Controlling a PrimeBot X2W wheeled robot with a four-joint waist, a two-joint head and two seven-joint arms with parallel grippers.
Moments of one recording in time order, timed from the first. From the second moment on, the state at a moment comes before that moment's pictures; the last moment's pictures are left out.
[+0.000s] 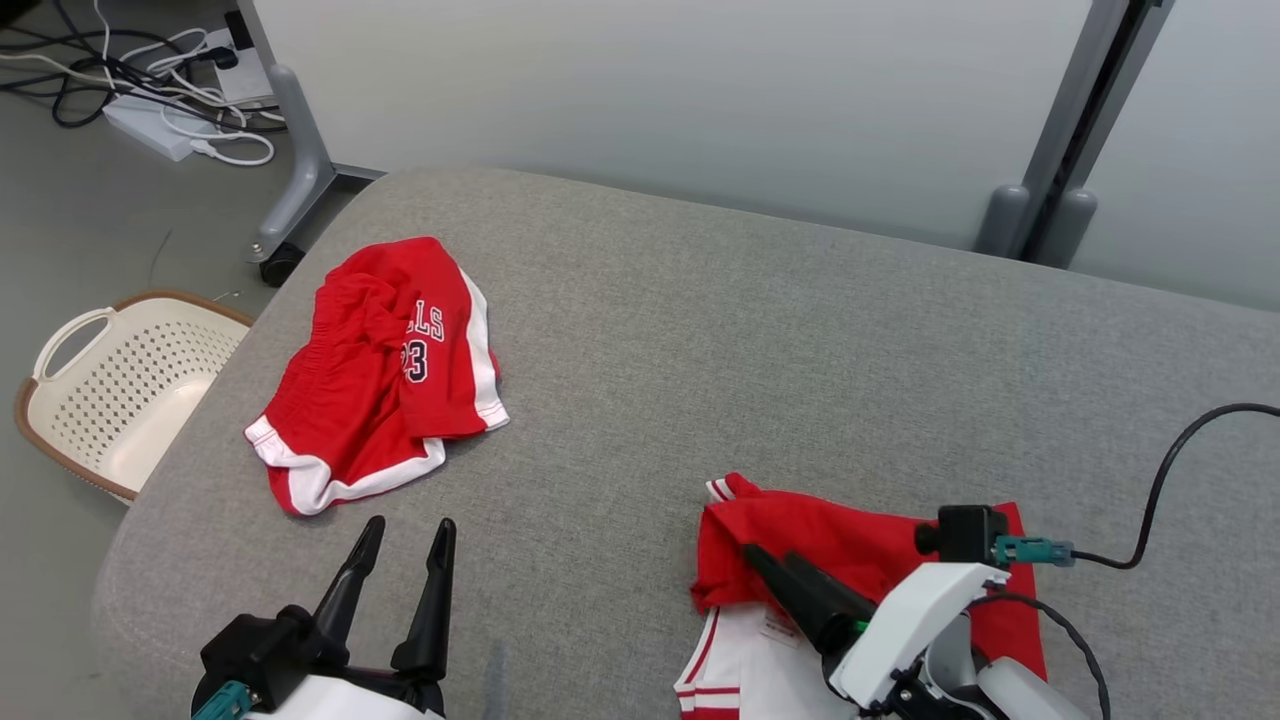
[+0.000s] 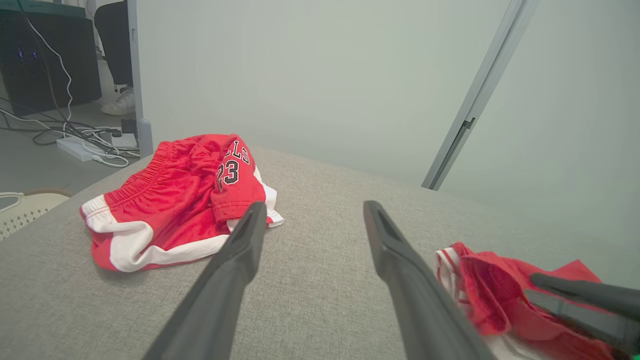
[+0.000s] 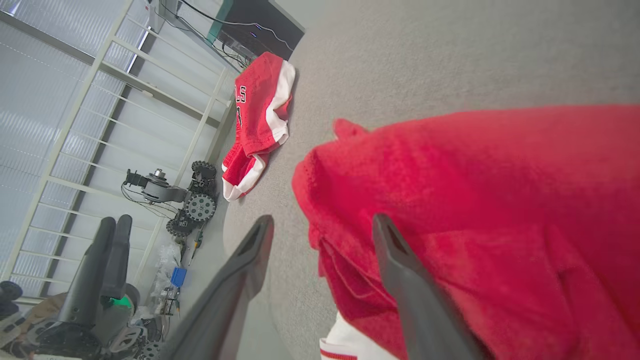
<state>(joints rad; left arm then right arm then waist) 0.02 0.09 -0.16 0.22 -0.40 -0.13 -0.26 -0.32 -0.16 0.66 0.49 1.20 0.13 0.08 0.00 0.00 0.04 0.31</state>
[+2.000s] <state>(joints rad) 0.03 0.11 -0.17 0.23 -0.40 -0.13 -0.26 -0.11 -0.32 0.27 0.31 0.93 0.13 0.39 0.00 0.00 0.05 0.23</state>
